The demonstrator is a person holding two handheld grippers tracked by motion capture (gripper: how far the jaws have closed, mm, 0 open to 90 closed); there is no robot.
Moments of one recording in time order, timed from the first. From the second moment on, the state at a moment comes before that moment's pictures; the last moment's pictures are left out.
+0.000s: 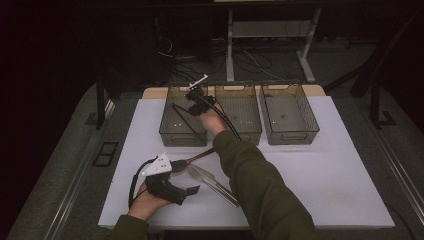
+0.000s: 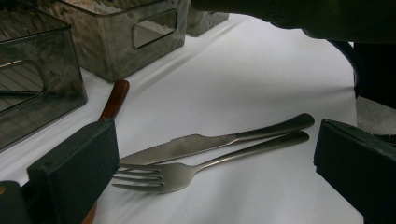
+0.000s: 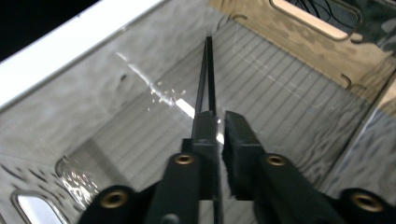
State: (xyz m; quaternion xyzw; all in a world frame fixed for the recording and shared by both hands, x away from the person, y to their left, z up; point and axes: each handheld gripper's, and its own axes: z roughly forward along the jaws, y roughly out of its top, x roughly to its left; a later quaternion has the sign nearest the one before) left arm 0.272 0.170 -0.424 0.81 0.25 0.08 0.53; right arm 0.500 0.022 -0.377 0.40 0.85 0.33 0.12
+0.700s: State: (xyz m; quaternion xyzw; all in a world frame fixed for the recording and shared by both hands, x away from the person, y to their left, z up) left arm 0.272 0.169 -0.425 0.81 0.25 0.08 0.52; right arm 0.471 -0.014 -0.351 0.35 0.84 0.41 0.09
